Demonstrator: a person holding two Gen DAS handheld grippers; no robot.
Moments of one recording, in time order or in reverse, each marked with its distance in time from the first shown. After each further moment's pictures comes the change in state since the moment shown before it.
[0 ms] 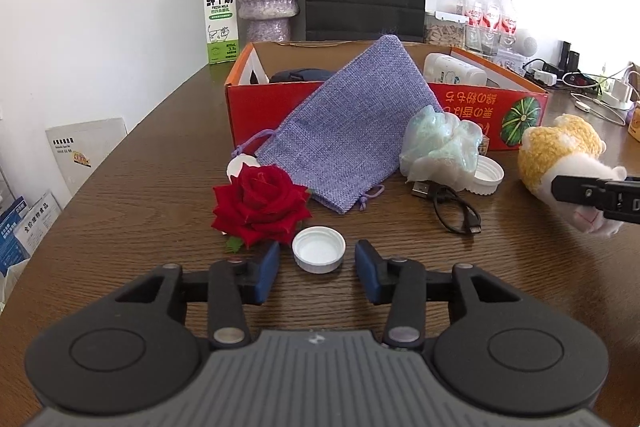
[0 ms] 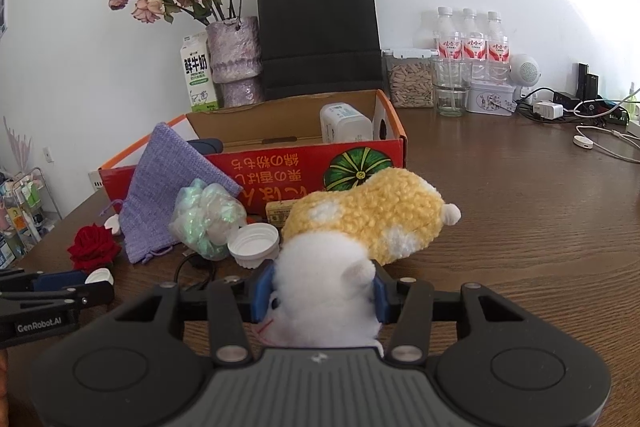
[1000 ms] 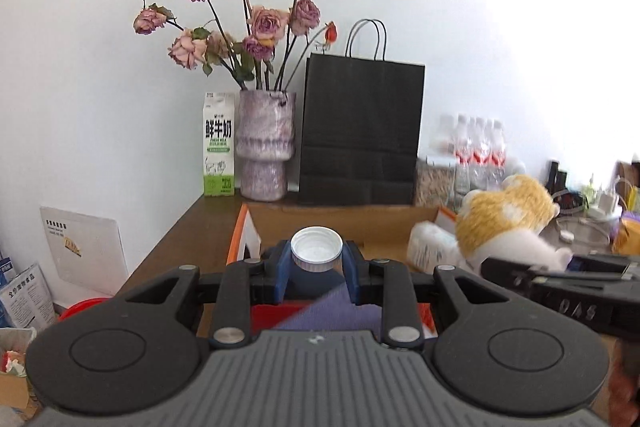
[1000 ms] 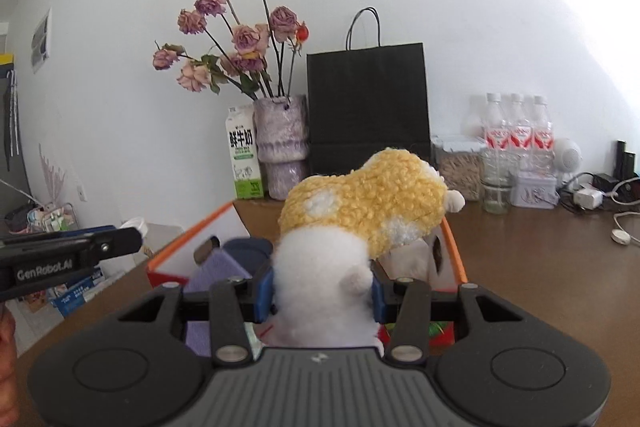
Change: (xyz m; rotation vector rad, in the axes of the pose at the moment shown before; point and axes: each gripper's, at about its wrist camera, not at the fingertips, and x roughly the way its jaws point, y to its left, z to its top) left arm -0.031 -0.002 0.106 -0.073 -0.333 -0.030; right arm 0.000 0.033 0.085 -0.058 -0.212 0.113
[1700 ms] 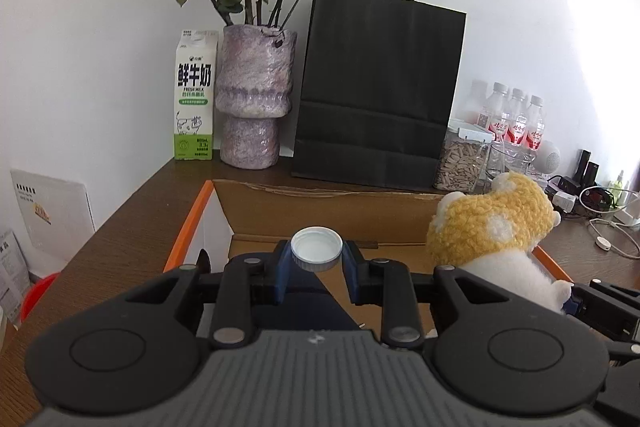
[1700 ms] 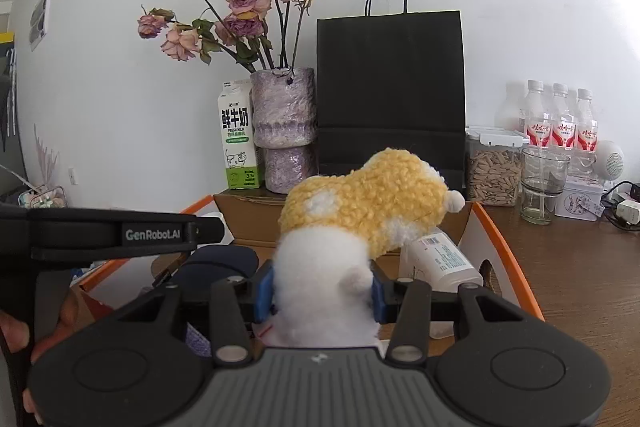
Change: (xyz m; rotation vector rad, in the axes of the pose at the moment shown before) left arm 0.142 0.007 -0.002 -0.041 0.129 -0.008; right arm 0.108 0.007 -0.003 -0.041 0.040 0.005
